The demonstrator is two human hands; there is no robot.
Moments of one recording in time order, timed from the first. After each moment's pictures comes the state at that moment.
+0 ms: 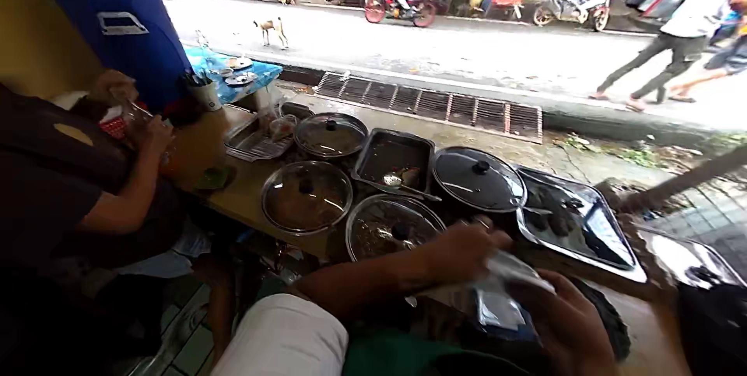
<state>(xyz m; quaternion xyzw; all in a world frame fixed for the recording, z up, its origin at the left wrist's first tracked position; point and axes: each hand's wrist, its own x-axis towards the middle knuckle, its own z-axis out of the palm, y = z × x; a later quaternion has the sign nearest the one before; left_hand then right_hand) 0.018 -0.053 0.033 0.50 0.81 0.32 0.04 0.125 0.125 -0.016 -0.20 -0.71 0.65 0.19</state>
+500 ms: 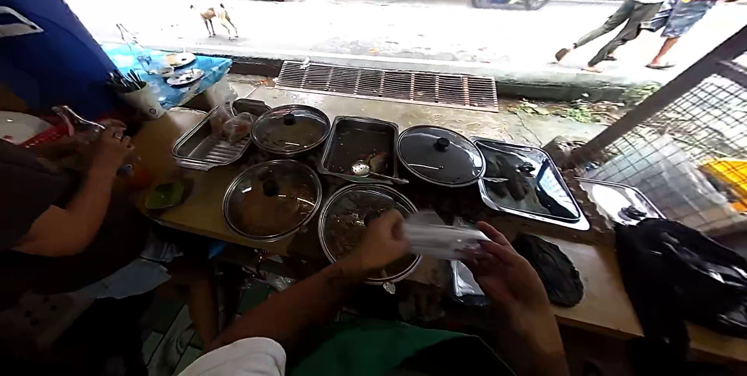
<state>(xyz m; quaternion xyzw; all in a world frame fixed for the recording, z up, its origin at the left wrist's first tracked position) 0.015 -0.094 -0.025 0.25 0.72 0.63 0.16 0.107 0.115 -0.017 -0.16 -0.51 0.83 0.15</state>
